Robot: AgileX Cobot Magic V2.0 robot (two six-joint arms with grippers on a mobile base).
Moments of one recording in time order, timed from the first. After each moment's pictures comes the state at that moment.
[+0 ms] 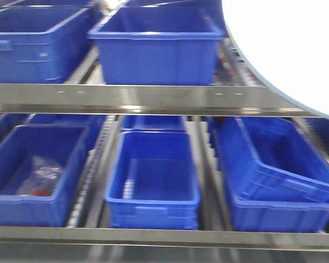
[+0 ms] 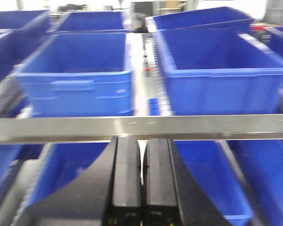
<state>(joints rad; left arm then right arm) -0.09 0.48 -0.31 -0.13 -0.07 0.17 0.18 0.32 -0.29 0.38 0.10 -0.18</state>
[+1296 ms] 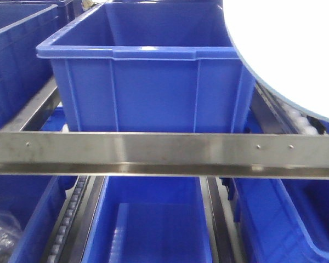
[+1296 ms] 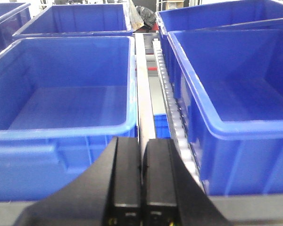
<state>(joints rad) -0.09 0.49 -0.31 -0.13 -0.06 0.17 0.18 0.33 -0.29 0.38 0.10 -0.18</state>
